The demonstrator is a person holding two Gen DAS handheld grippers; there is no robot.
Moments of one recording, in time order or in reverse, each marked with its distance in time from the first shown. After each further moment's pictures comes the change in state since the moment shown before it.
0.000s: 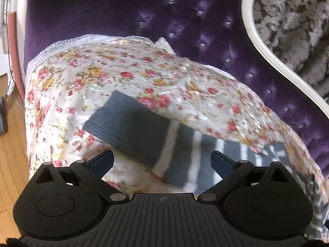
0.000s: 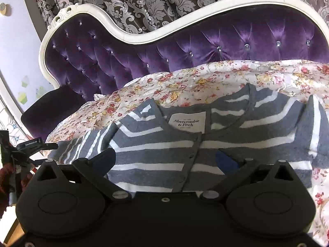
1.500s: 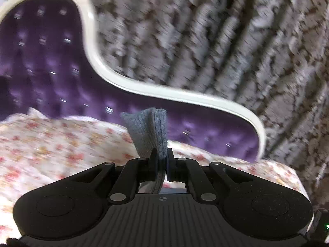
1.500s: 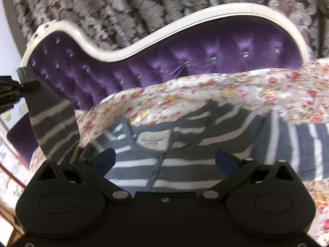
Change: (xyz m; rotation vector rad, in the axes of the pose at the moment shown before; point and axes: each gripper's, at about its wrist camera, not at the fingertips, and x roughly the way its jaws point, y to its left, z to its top) left arm -0.082 -0.274 -0.012 0.389 -0.145 -0.364; right arm -0.033 -0.038 0.028 0.085 -0.041 -0.126
